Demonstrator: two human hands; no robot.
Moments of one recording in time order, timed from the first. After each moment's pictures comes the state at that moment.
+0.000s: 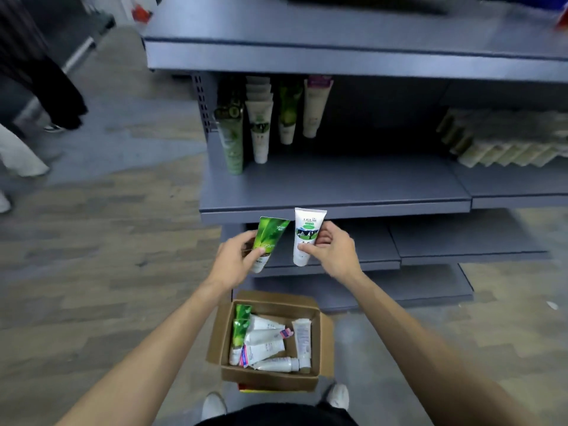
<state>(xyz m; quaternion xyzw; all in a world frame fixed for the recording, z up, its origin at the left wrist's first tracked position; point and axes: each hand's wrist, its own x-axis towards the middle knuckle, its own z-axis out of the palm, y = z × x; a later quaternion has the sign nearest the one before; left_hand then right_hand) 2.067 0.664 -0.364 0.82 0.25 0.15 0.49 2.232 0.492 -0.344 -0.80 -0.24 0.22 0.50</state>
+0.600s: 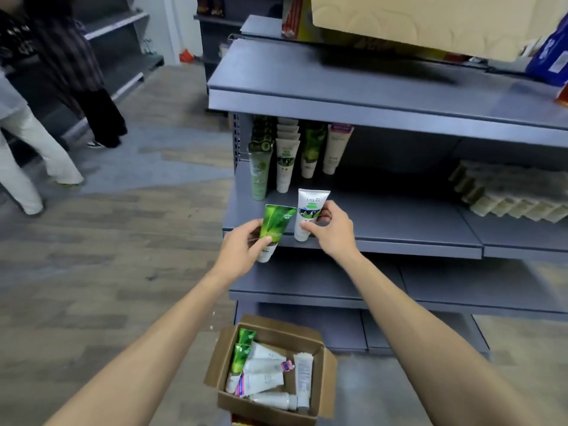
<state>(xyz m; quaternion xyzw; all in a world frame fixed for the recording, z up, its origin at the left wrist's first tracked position) 2.069 0.683 -0.305 0.80 0.23 0.27 0.48 2.248 0.560 -0.274 -0.79 -0.32 0.14 0.50</state>
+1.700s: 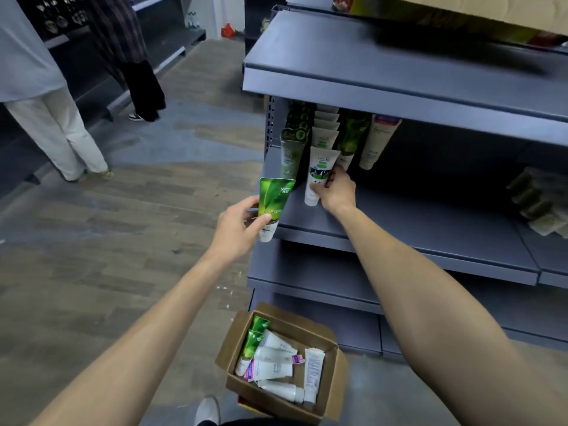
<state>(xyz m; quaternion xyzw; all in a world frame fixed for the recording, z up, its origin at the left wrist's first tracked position) 2.048 0.714 -0.285 0.77 0.30 0.33 0.47 2.285 0.675 -0.273 -0.84 -0.32 0.14 0.41</state>
